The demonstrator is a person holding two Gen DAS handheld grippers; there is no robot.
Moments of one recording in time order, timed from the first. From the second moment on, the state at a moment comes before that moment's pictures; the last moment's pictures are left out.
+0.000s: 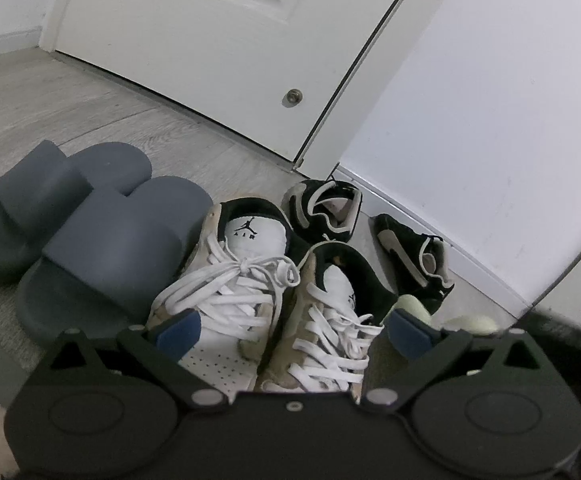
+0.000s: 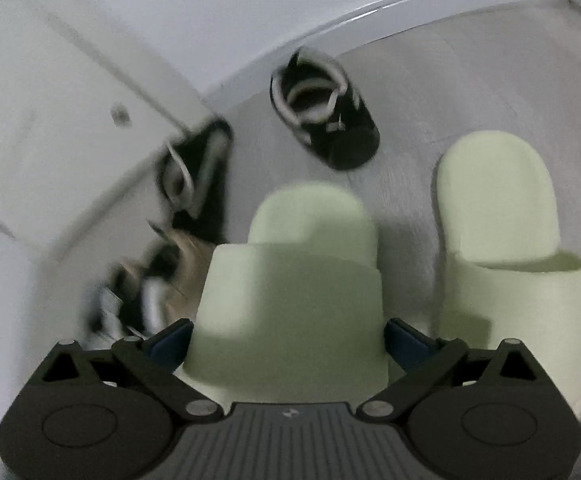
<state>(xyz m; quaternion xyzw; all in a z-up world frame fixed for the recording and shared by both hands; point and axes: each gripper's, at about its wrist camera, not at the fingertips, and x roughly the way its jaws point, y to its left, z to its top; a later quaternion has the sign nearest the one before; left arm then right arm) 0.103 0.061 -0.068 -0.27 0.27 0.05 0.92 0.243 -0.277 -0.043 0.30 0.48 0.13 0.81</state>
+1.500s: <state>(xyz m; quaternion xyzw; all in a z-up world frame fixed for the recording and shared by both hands) 0.110 0.057 -0.073 -0.26 0.29 0.04 0.92 0.272 -0.408 -0.046 0.01 0.51 -0.02 0.86</state>
